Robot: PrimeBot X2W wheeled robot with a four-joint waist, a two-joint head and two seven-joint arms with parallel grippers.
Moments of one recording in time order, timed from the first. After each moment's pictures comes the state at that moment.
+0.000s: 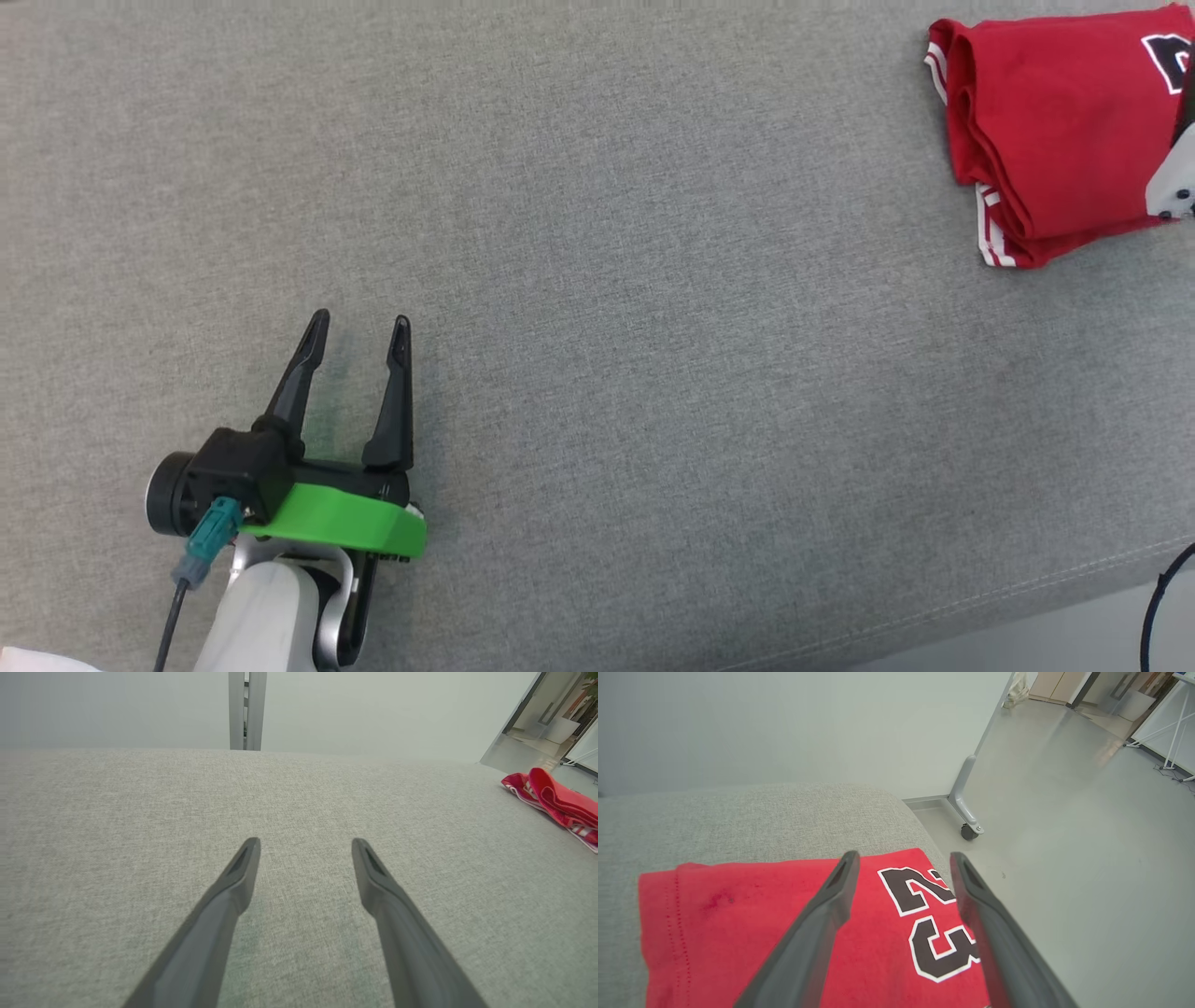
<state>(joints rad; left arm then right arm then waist) -0.21 0.11 -0.19 0.17 -0.27 -0.13 -0.26 -1.07 -0.32 -0.35 1.13 -0.13 0.13 -0.24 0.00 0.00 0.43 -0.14</state>
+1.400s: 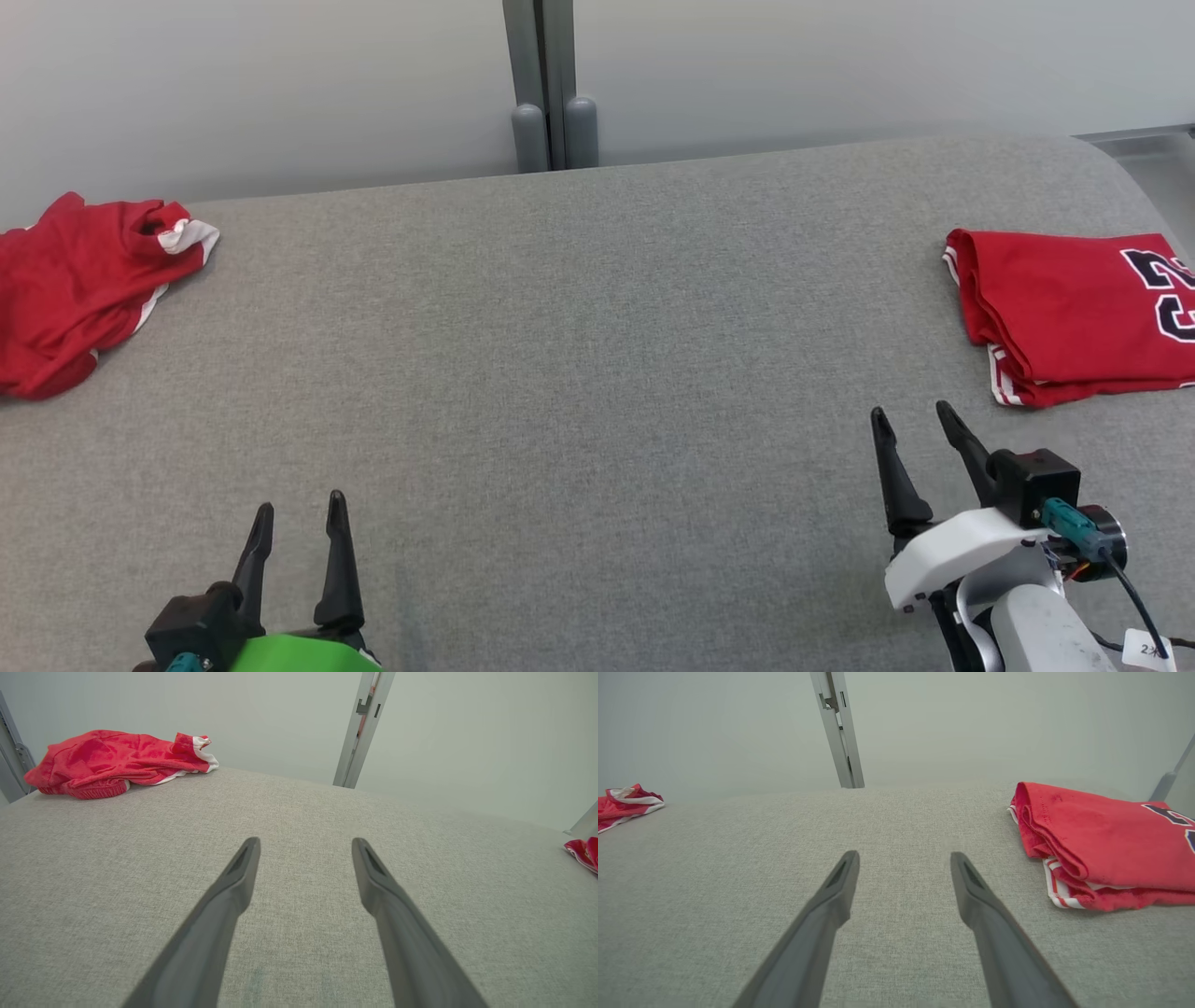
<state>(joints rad) 0.05 0.05 -0.02 0.22 -0.31 -0.12 -0.26 -0.19 -0.05 0.02 0.41 0.17 0.13 -0.26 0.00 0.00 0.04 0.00</state>
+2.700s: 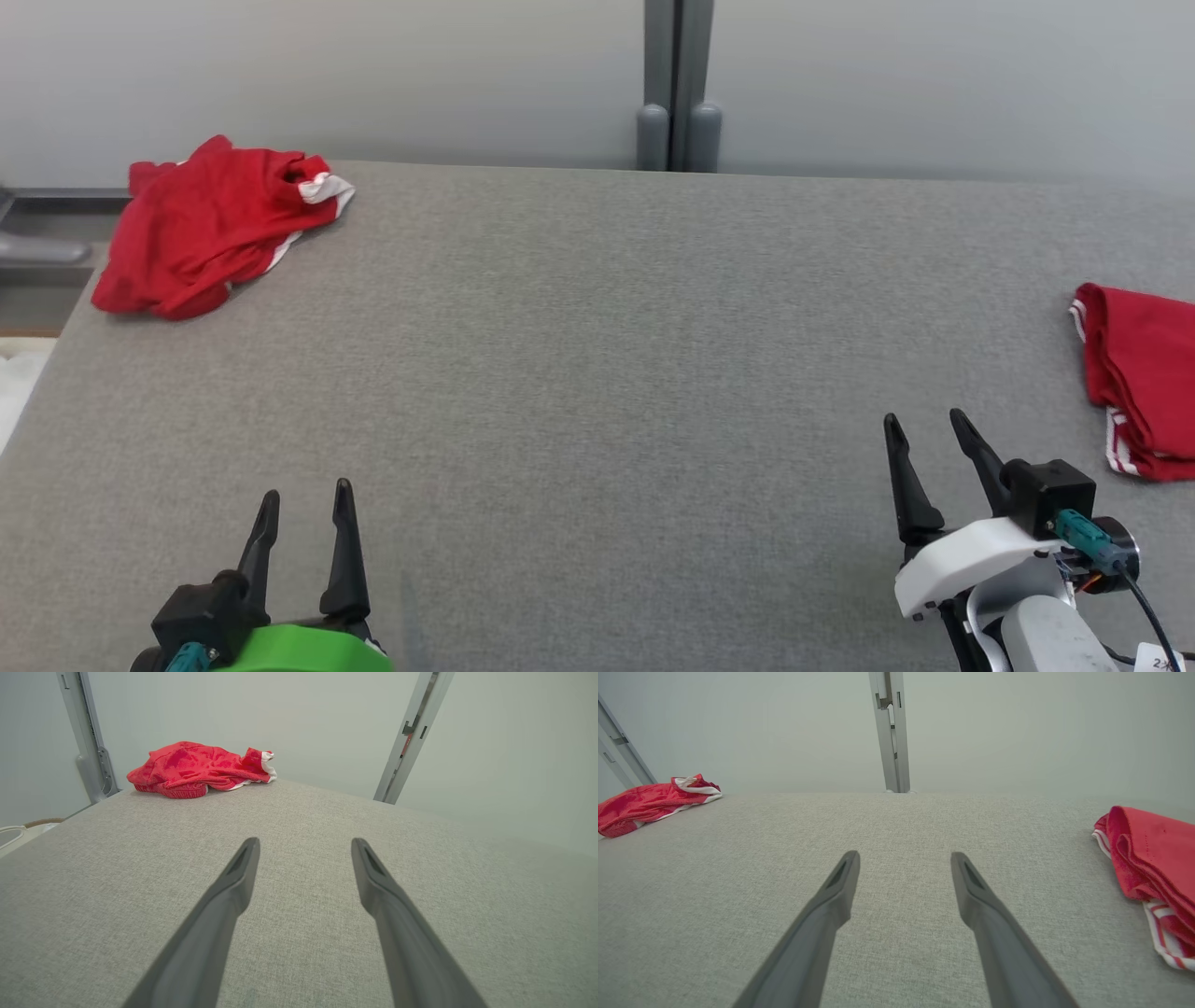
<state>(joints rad) 0.04 0.05 -0.04 0.22 -0.30 -0.11 -0.26 -0.15 -0.05 0.01 0.37 0.17 0.13 -0.26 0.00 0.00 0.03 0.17</state>
